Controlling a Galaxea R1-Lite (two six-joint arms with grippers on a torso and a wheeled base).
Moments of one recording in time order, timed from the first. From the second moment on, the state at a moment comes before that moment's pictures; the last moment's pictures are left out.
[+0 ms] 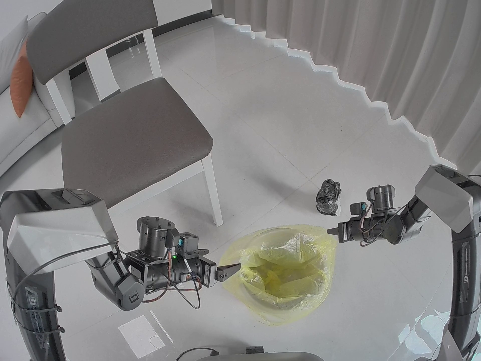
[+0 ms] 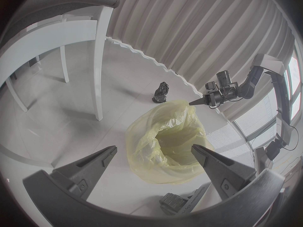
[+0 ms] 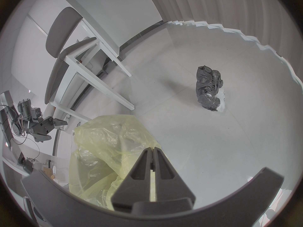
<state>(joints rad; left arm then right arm) -0.46 2.21 -0.65 -1.03 -0.32 -0.07 0.09 2.46 -1.16 -0.57 0.48 0.04</state>
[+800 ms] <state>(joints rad) -0.46 2.23 -0.68 -1.03 -0.31 -0.07 0.16 2.68 -1.59 -0.26 0.48 0.04</state>
